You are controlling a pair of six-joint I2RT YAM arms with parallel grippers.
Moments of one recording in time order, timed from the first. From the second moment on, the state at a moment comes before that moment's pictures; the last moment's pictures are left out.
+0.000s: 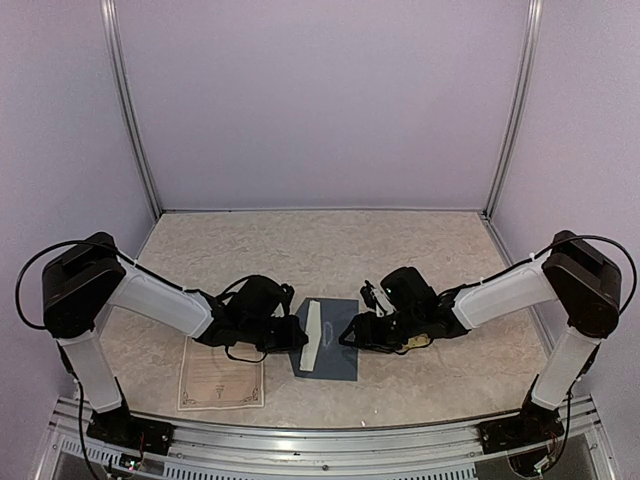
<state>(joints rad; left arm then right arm) -0.92 1.81 0.81 0.20 0.08 -0.82 0.86 1.73 0.77 0.16 -0.30 0.82</state>
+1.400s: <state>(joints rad) -0.94 1.87 0.90 0.21 0.06 -0.80 0.86 1.71 0.77 0.12 -0.27 0.81</state>
